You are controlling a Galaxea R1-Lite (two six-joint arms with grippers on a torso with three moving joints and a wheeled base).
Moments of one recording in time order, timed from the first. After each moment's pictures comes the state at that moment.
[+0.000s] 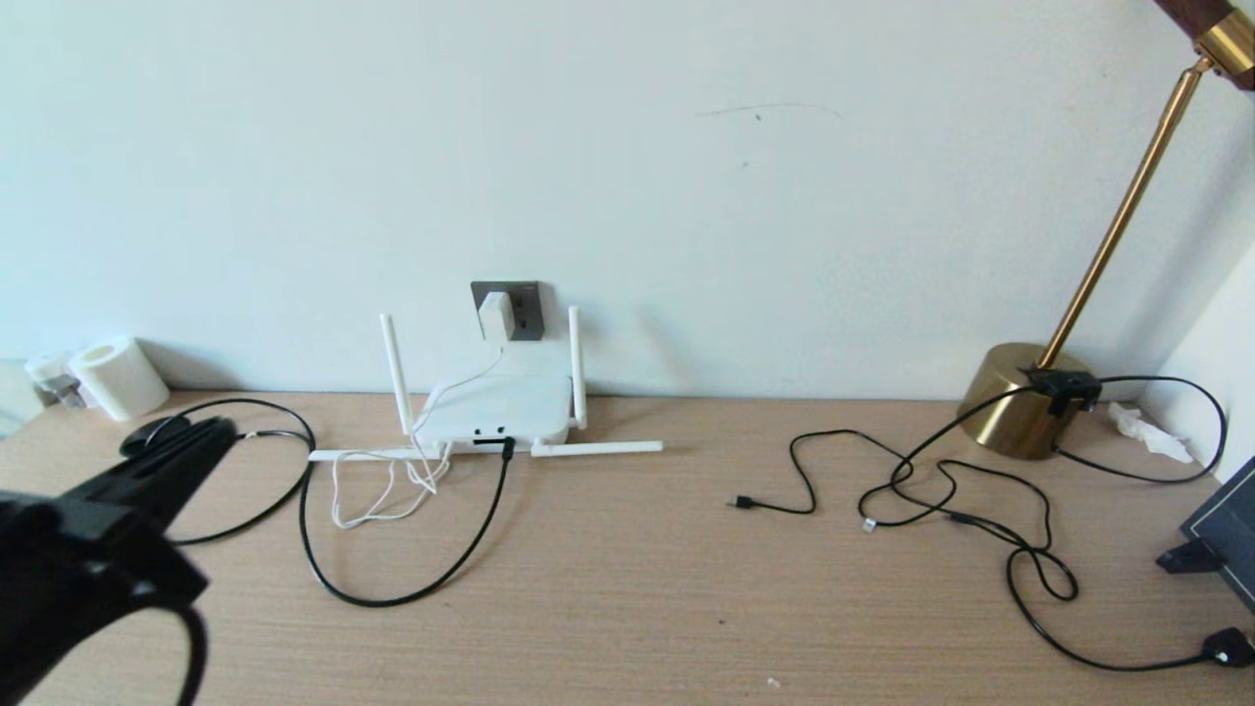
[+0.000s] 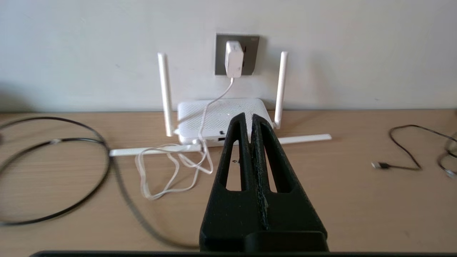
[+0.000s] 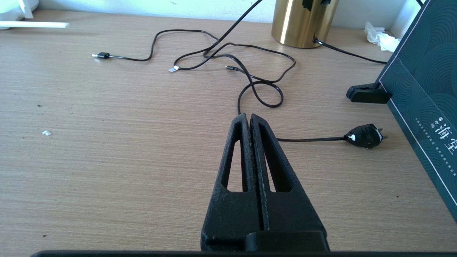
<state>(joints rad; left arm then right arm) -0.39 0.95 -0.30 -0.79 0.29 0.03 0.00 0.00 0.00 0.01 0.01 -0.02</state>
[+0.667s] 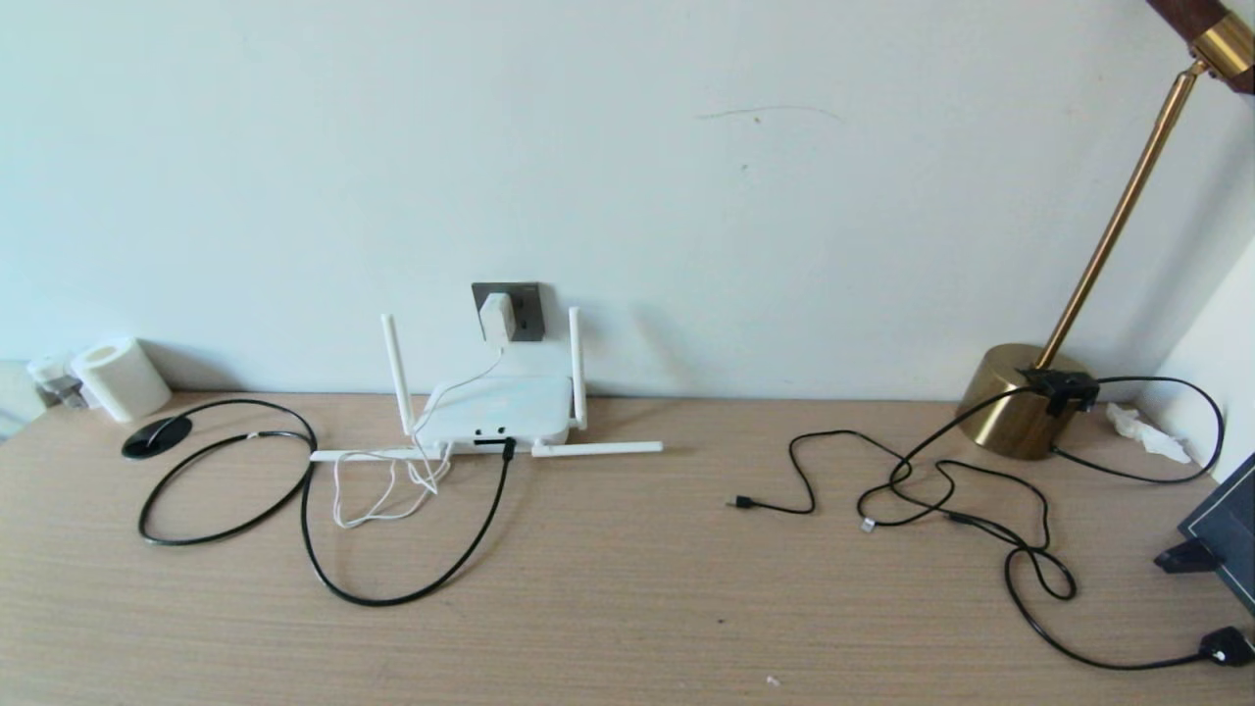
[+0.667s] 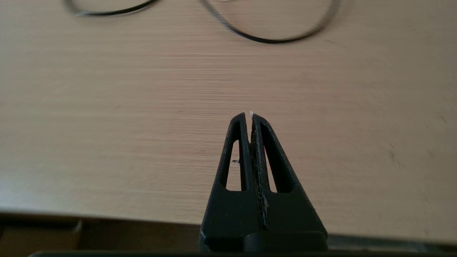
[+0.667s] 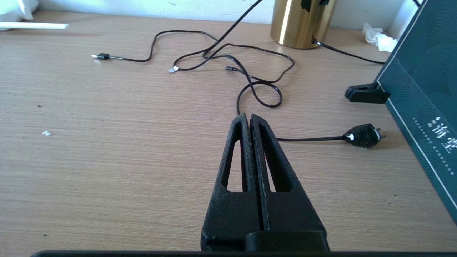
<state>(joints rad) -0.05 0.28 -0.09 0.08 0.16 0.03 0.00 0.00 0.00 0.00 0.01 -0.02</state>
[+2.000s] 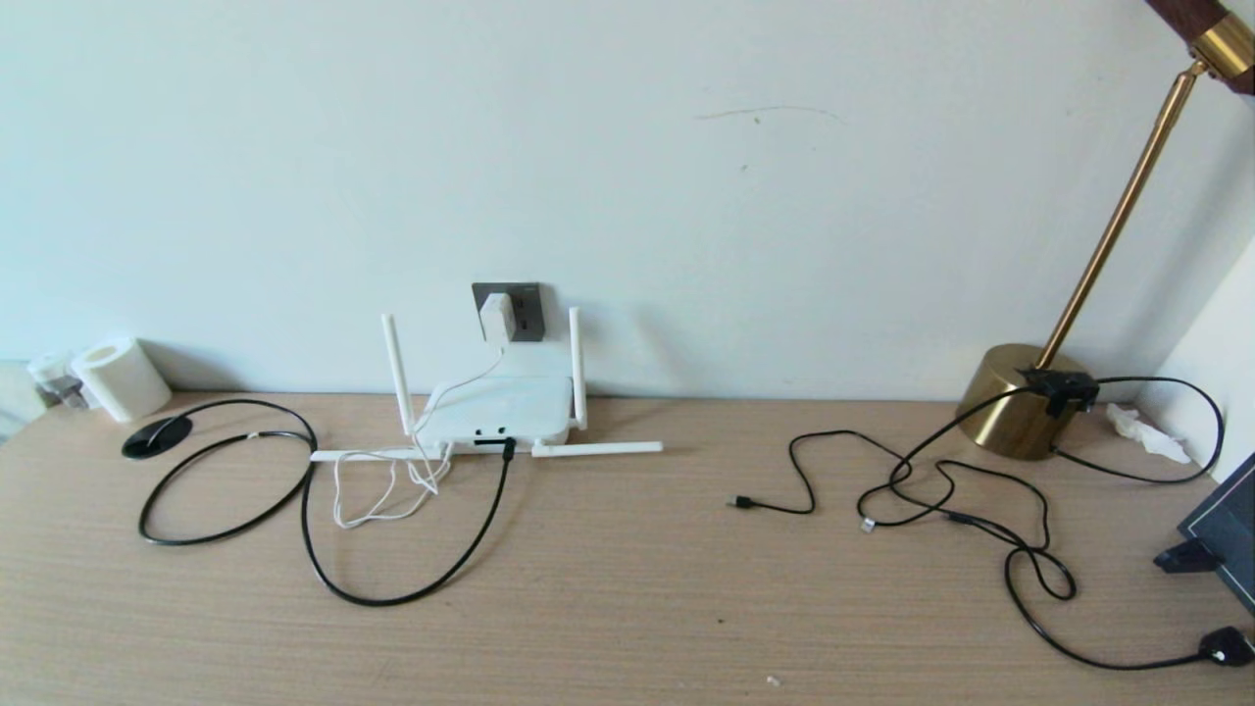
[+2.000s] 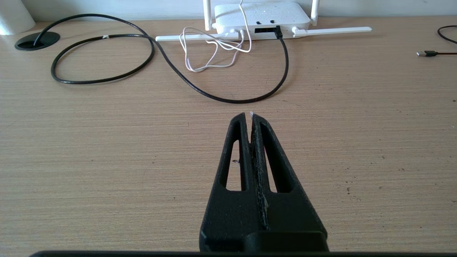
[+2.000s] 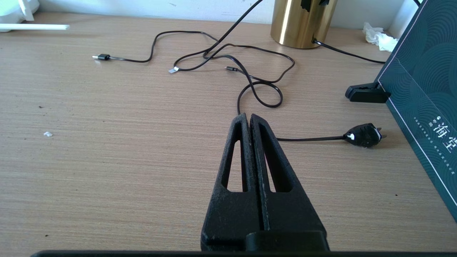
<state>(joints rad) 0.00 0.00 0.00 -0.01 0.00 0.00 0.00 0.00 0.00 0.00 0.01 -0.02</state>
